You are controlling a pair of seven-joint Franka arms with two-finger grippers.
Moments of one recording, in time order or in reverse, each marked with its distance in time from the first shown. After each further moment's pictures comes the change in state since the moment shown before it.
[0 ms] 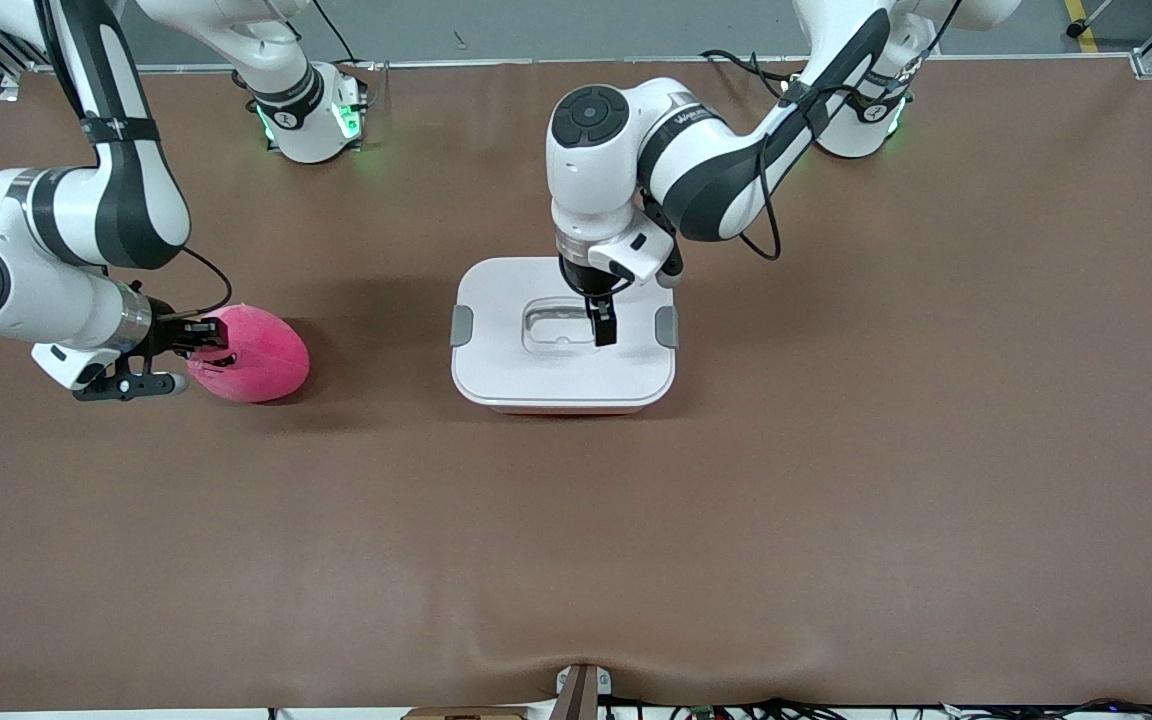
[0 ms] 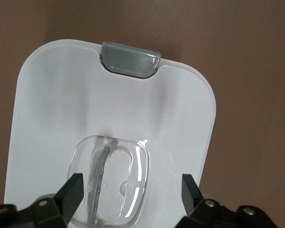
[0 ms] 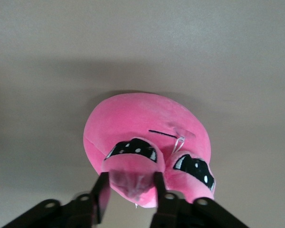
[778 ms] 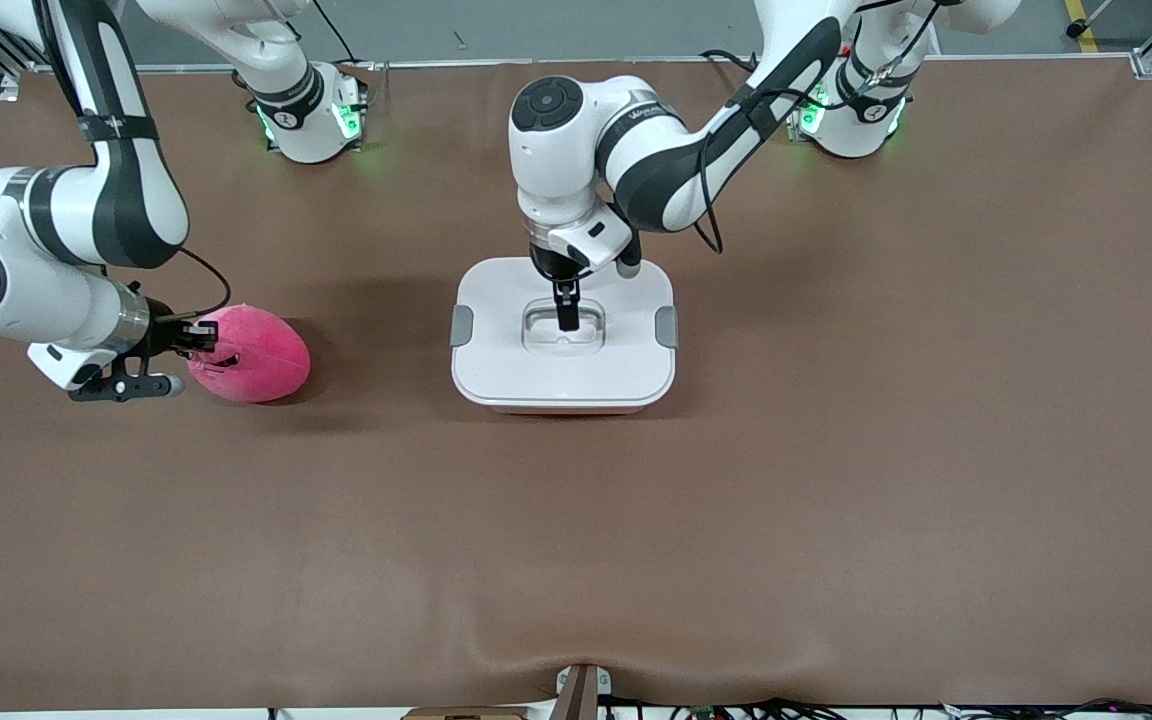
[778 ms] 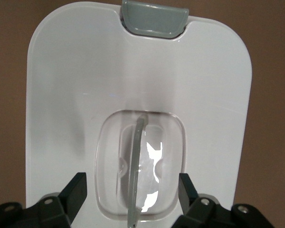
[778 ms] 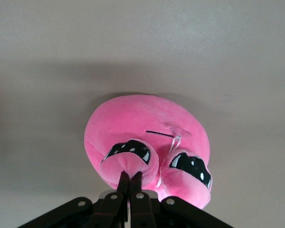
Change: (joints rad) left arm -0.088 0.051 0.000 0.000 0.056 0.033 -0.002; right arm 0.002 -0.002 0.004 0.034 -0.002 -0.035 0.018
